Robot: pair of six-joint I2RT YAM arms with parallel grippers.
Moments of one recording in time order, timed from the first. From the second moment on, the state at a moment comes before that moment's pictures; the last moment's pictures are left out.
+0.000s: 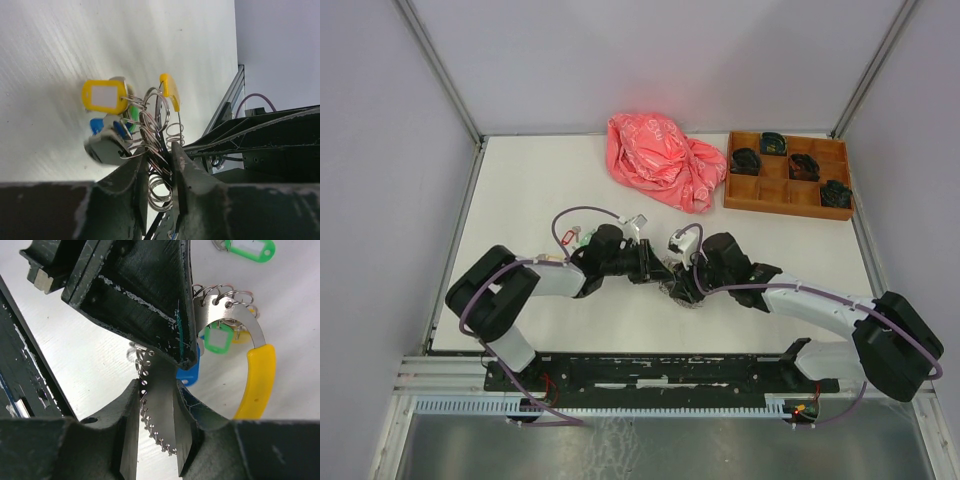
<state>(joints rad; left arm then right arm) -0.68 1.65 0.61 0.55 0.53 -0.88 0.77 1.25 0.59 -0.03 -0.33 0.04</state>
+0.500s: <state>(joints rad) -0.84 1.41 0.65 0.29 0.12 -0.66 0.78 1.05 0.60 -0.04 -0.23 0.04</state>
